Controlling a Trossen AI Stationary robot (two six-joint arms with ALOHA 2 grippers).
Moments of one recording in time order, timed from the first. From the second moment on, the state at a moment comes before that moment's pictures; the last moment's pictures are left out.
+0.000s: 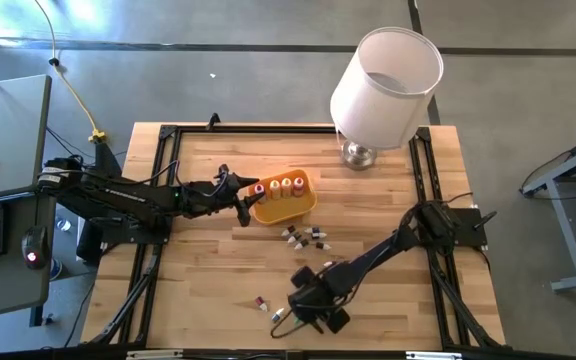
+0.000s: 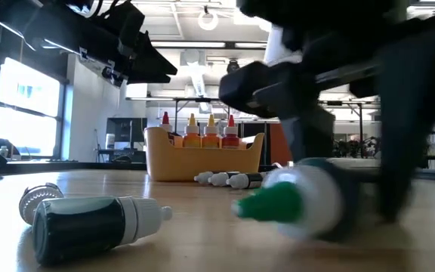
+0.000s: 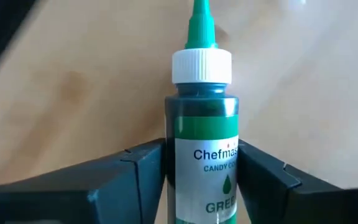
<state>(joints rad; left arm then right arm) -0.05 1.12 0.46 0.45 -0.49 -0.18 0.49 2.16 1.59 -0.71 -0.09 -0.13</state>
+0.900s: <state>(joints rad) -0.05 1.12 0.46 0.45 -0.49 -0.13 0.42 2.15 1.59 -0.50 -0.13 -0.19</state>
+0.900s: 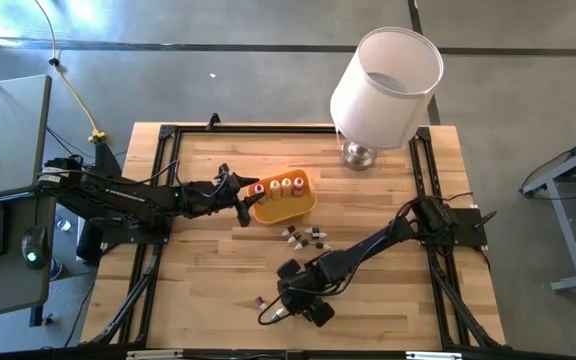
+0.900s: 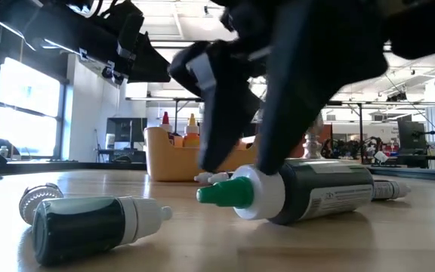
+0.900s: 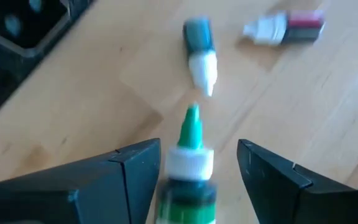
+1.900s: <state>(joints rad) -0.05 1.12 0.46 0.45 -0.49 -0.13 0.41 2.20 1.59 -0.60 -0.17 -0.18</state>
